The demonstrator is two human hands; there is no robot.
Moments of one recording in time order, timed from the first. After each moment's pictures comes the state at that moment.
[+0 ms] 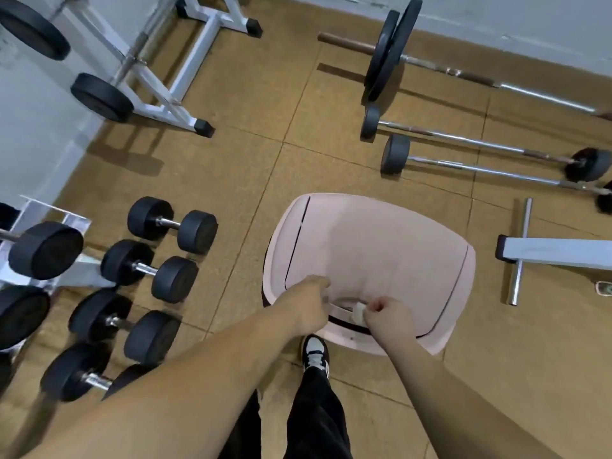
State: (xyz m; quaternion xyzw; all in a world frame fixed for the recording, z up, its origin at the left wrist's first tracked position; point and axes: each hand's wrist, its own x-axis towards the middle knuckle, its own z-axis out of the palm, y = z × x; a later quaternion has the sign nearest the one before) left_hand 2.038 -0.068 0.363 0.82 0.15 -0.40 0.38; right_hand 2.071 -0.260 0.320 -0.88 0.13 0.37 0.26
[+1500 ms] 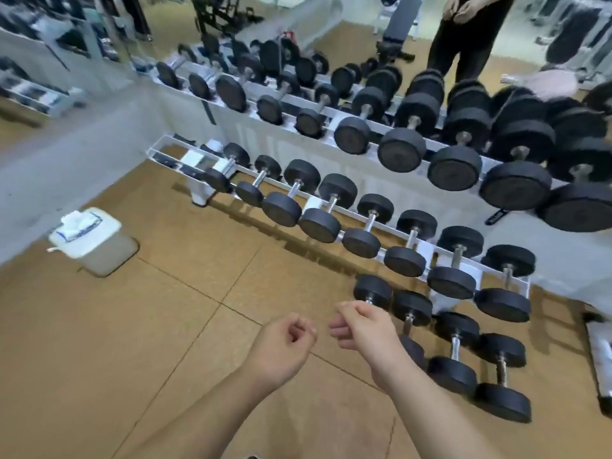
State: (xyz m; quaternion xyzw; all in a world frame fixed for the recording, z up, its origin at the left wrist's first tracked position) left_hand 1.280 -0.043 0.554 0.34 0.73 0.38 0.46; right_hand 1.424 0.051 0.599 -0.57 -0.52 0.62 0.14
